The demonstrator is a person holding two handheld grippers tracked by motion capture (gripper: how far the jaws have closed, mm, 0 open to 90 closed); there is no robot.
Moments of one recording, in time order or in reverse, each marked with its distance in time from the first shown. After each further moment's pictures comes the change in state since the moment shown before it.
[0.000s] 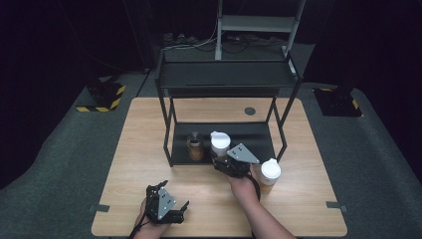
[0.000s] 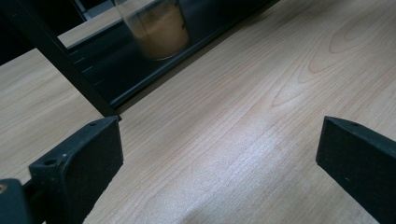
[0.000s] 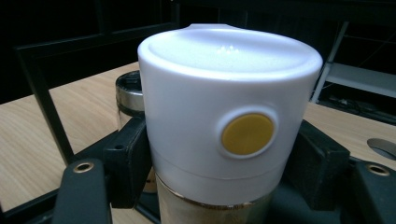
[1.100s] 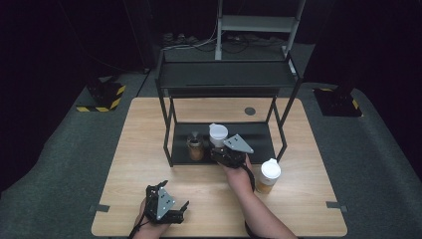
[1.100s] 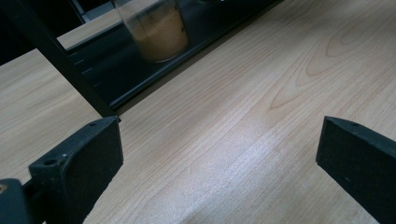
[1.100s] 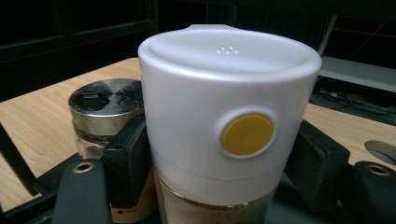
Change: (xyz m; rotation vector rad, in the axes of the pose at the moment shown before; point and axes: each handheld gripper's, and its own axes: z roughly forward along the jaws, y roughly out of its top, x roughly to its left) left arm 0.003 -0.002 -0.001 -0.012 -0.010 -0.007; right arm -0.002 0.009 0.032 0.027 -0.045 0.019
